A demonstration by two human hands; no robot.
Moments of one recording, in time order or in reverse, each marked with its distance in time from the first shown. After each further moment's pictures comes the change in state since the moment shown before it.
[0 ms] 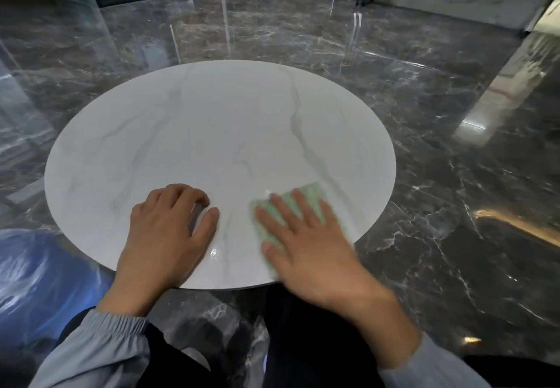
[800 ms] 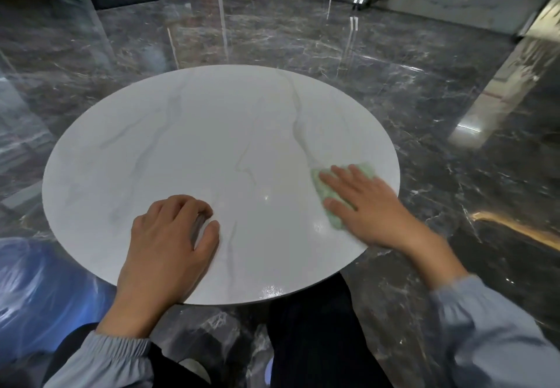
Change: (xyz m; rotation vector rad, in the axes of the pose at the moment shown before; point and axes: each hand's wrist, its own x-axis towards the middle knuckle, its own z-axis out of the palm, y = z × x) left_hand -0.001 -0.002 0.000 -0.011 0.008 0.015; right_hand 0.040 0.115 -0.028 0.043 -0.013 0.183
